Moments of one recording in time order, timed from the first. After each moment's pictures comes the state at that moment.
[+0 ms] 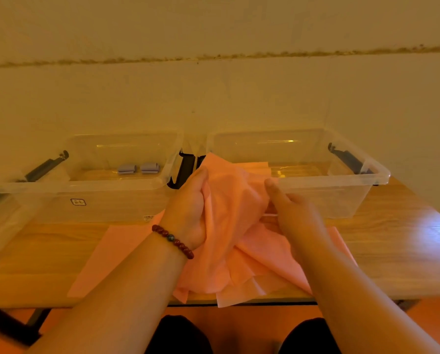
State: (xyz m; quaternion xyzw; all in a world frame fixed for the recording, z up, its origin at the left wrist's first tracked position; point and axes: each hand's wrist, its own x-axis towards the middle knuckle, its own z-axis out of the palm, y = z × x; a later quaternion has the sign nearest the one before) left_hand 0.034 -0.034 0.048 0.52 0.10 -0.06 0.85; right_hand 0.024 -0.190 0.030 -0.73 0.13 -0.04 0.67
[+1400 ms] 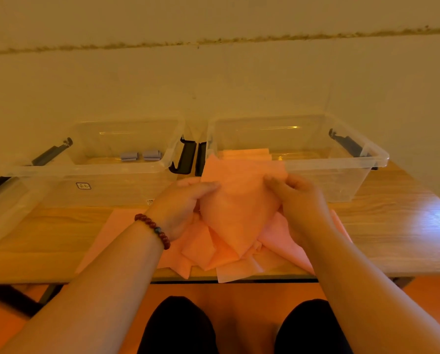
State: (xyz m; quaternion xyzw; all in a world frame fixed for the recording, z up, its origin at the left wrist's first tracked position) left_hand 0.022 -0.009 0.027 0.67 0.08 -0.08 0.74; right_hand 0.015 -0.197 0.021 -0.69 0.08 -0.04 0.72
